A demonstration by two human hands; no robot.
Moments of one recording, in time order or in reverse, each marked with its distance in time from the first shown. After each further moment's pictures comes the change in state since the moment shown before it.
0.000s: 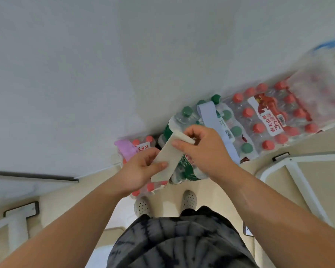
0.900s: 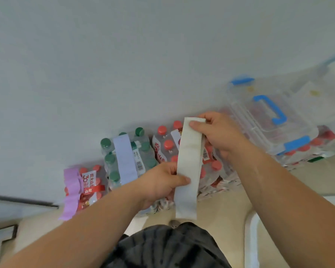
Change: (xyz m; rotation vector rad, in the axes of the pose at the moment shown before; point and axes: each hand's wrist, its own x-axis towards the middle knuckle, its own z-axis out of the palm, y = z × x) left_hand 0.125 0.147 0.291 0.034 -0.037 -0.180; right_hand 0.086 0.063 -0.326 0.110 -0.017 -0.030
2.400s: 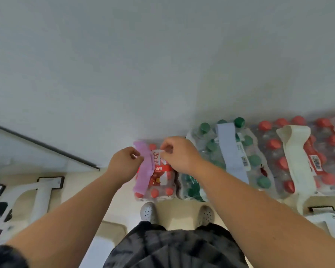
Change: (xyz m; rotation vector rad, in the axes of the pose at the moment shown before) left_hand -0.093 -0.205 -0.303 0.322 0.801 -0.213; right_hand -0.007 0.005 0.376 -0.551 -0.460 -0.113
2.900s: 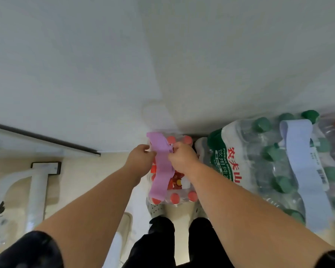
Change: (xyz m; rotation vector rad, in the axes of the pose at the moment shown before) left_hand 0.105 -0.070 0.048 -0.360 -0.208 -0.268; right_hand 0.114 0.059 0.136 -0.015 -0.071 0.435
